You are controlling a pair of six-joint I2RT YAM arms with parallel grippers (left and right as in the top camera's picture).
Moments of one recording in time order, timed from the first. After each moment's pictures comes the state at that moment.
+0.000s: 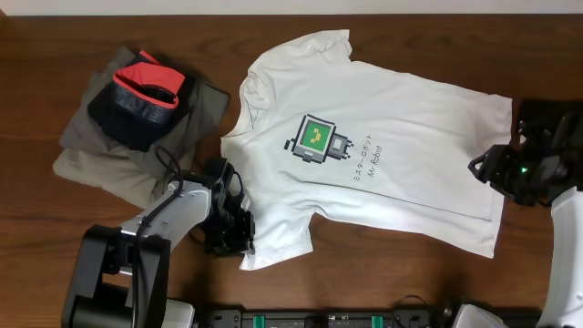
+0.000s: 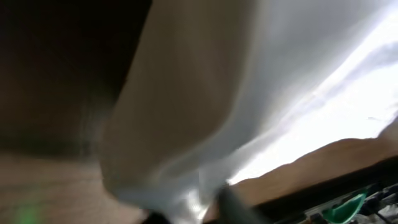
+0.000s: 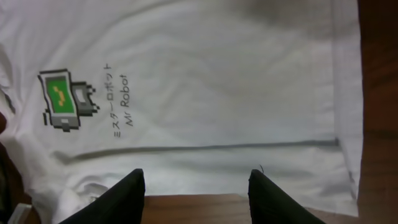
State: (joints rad) left arm -0.24 1.59 0.69 -0.89 0.48 -0.32; right arm -0.40 1.31 1.11 -1.08 -0.34 0.18
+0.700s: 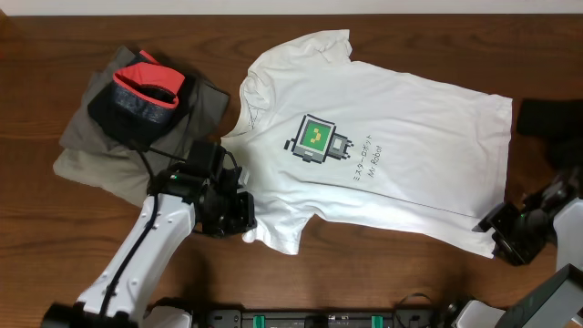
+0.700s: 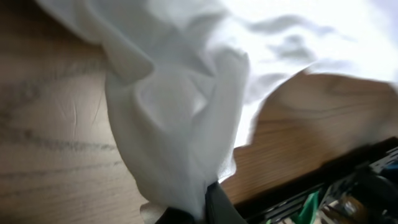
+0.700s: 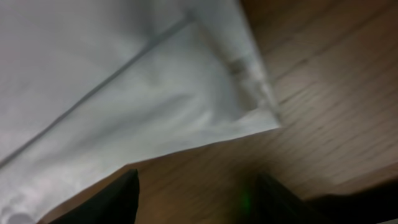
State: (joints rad) left arm -0.24 1.32 0.79 -0.92 0.49 -0.32; right arm -0.66 1.43 0.82 -1.07 -0.17 0.25
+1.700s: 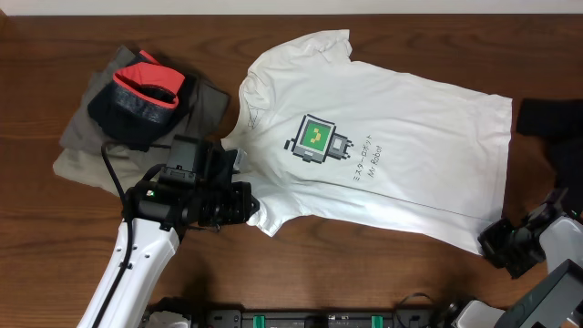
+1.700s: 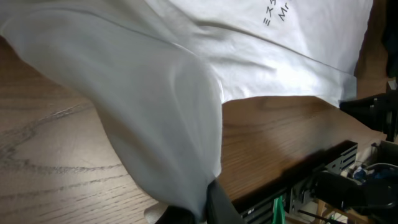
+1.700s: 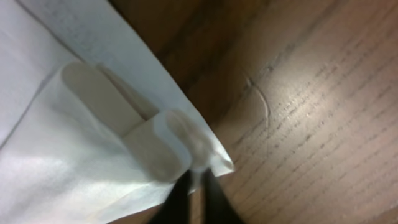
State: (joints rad) left arm -0.24 1.15 0.88 -0.95 0.53 -0.32; right arm -0.70 1.43 0.63 -0.82 -0.09 0.33
